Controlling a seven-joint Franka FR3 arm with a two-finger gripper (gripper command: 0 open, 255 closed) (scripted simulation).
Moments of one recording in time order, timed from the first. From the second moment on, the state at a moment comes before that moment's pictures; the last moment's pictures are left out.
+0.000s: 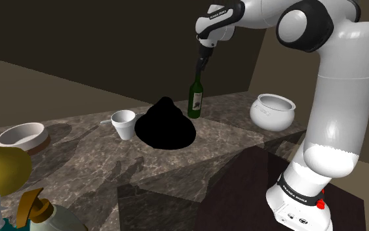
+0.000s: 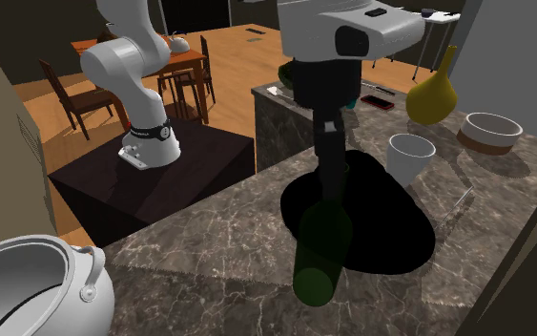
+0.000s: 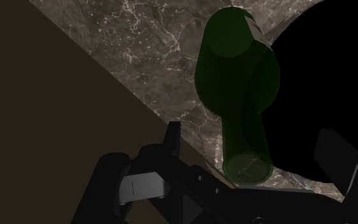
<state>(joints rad) -0.03 0.28 -0.38 -1.66 0.19 2.09 -0.80</state>
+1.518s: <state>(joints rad) -0.03 0.27 -0.38 -1.64 0.19 2.06 -0.79</state>
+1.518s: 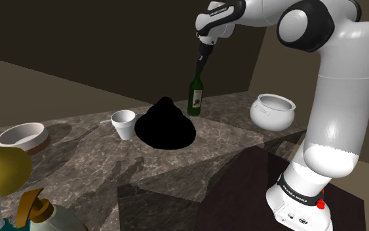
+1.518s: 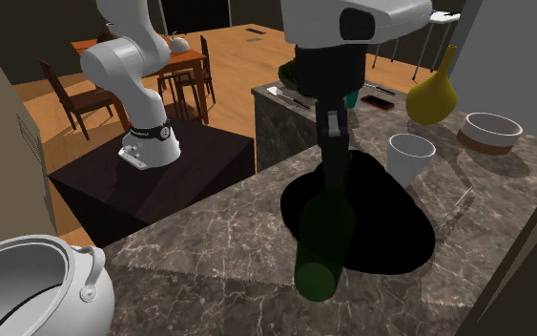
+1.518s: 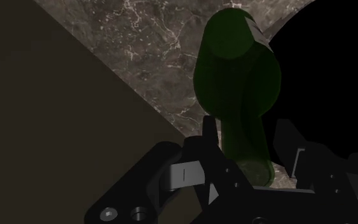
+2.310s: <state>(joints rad) -0.03 0.27 -0.38 -1.49 0.18 1.90 -0.77</state>
